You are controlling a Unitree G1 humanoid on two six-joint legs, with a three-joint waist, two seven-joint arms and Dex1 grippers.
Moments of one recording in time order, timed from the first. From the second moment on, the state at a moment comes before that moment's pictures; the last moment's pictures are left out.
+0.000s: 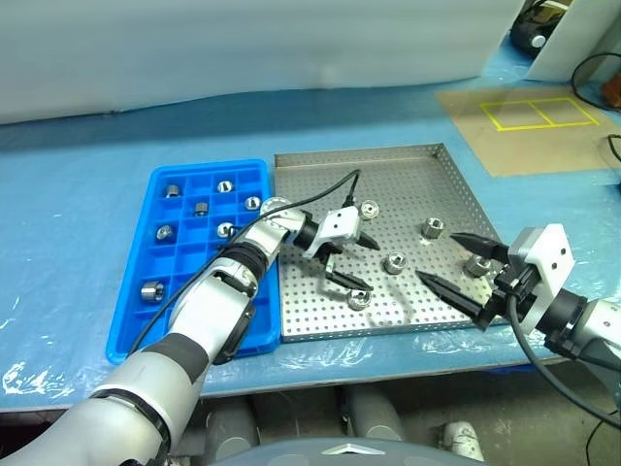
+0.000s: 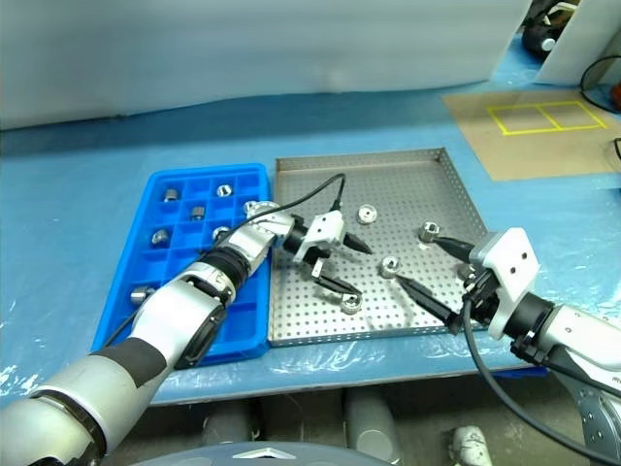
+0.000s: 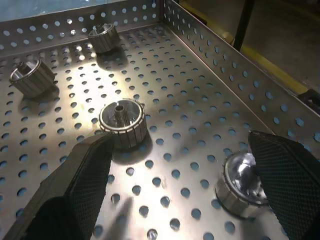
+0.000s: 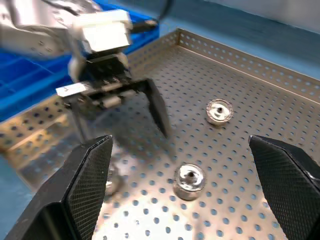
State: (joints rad) left arm -1.09 -0.01 -0.27 1.24 0.04 -0.43 -1.38; right arm 0.22 -0.70 -0.50 -0.86 0.63 0.78 0.74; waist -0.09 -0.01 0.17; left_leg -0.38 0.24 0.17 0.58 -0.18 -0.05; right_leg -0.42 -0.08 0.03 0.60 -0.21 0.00
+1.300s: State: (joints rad) left arm -1.05 -0.12 -0.24 1.32 0.20 -0.38 -1.05; right arm 0.31 -0.77 -0.43 -0.89 0.63 0.76 0.64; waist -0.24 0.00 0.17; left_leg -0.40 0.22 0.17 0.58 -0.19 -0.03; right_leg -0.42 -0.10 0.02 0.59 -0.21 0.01
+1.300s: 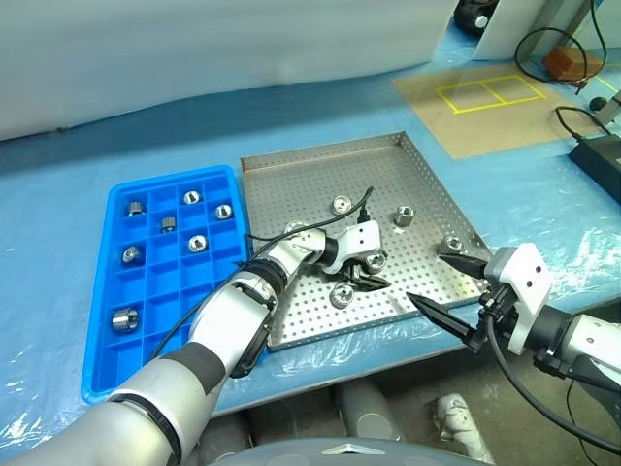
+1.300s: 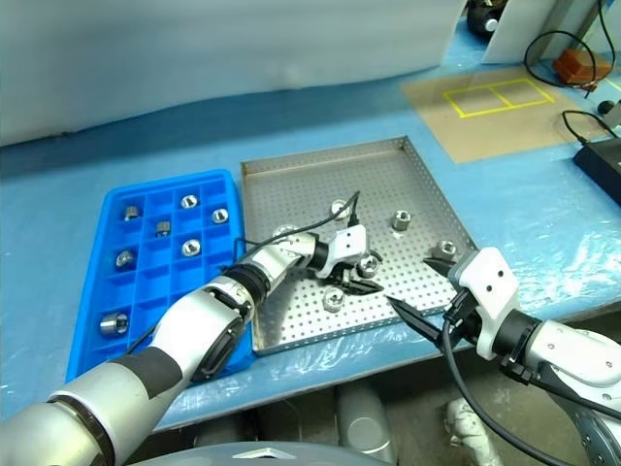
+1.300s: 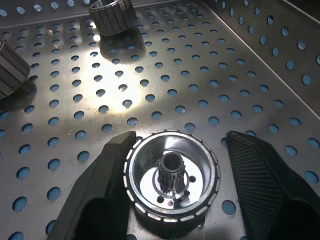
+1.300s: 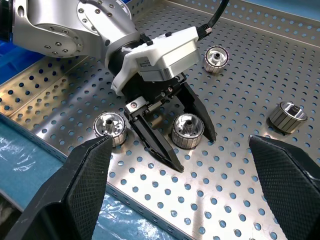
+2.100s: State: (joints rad) left arm -1.07 -0.02 -0.11 1.26 0.09 -0.37 -1.16; right arm 0.16 -0.79 -0.30 -0.80 0.60 0.72 0.66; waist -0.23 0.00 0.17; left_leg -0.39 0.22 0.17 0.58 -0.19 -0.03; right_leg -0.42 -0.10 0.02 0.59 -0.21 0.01
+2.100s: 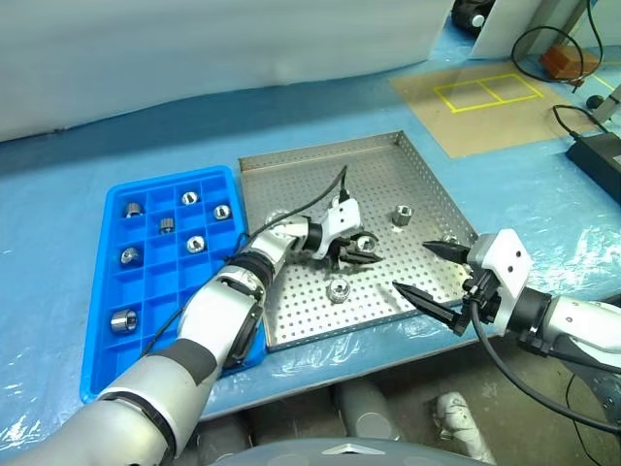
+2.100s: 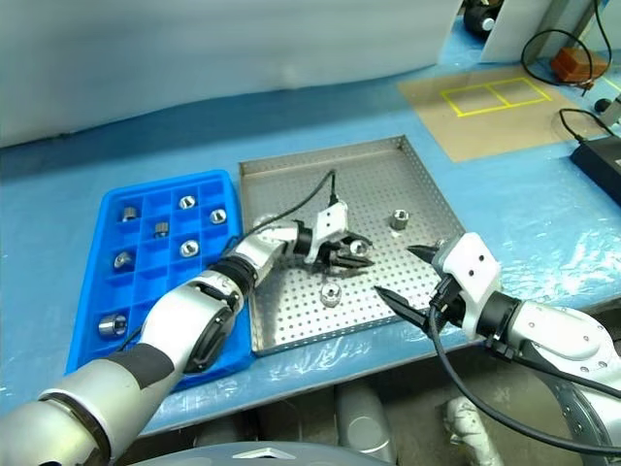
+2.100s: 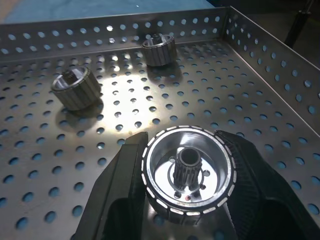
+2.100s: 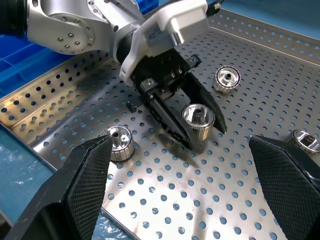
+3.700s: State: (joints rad) left arm -0.31 0.54 0.07 0.16 -0.23 0.16 -0.93; right arm -0.56 -0.51 0.24 0.07 0.30 0.26 1.16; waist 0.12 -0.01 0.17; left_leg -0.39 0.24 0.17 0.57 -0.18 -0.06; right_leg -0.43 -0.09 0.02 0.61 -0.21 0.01
